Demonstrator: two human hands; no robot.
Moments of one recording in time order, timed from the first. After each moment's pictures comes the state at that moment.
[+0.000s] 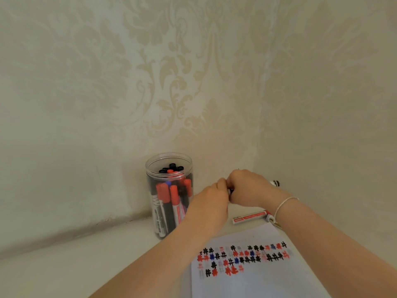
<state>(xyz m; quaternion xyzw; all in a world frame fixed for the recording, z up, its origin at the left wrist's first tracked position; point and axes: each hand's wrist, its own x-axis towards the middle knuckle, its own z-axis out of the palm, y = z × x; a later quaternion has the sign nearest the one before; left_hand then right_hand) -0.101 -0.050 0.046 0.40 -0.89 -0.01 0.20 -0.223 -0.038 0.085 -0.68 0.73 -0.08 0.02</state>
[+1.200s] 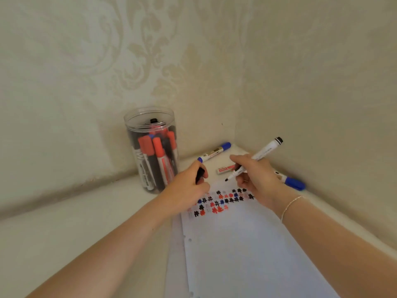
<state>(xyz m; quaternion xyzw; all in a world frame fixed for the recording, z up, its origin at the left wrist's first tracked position) -0.058 -0.034 0.002 0.35 -0.85 -0.35 0.19 -0.223 0.029 0.013 -0.26 0.60 -0.63 0.41</state>
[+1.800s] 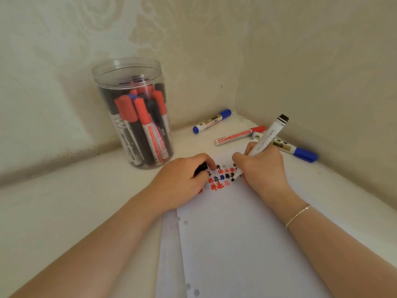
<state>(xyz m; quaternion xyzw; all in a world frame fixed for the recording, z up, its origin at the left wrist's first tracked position) -0.056 -0.035 -0.036 0.31 -0.91 -0.24 0.15 -0.208 0.042 -0.027 -0.33 0.74 -0.55 0.22</state>
